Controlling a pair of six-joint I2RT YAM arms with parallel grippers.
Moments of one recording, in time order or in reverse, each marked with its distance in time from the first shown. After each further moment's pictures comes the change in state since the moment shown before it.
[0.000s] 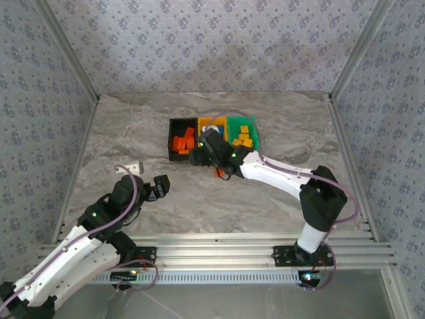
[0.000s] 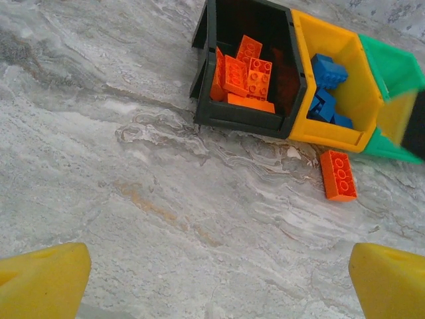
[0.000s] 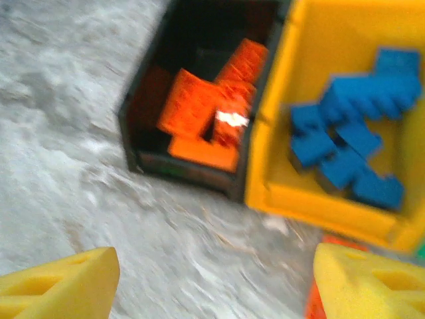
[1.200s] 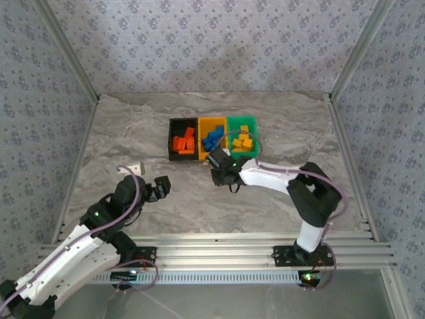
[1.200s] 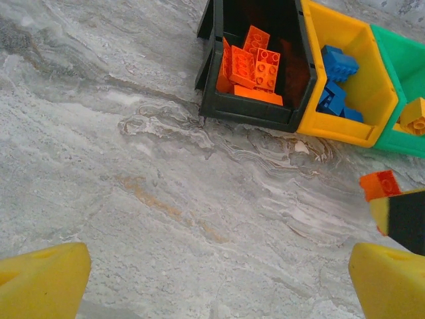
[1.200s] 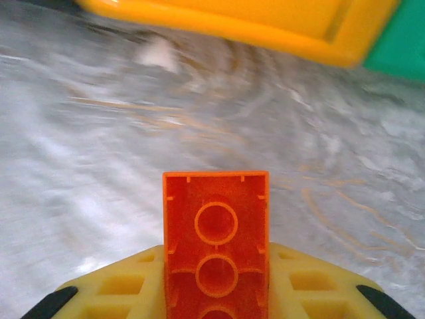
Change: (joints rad) left arm 0.002 0.006 -0.024 0.009 0.000 -0.008; right arm 0.006 -0.002 -0.145 -0.076 -0.047 -0.019
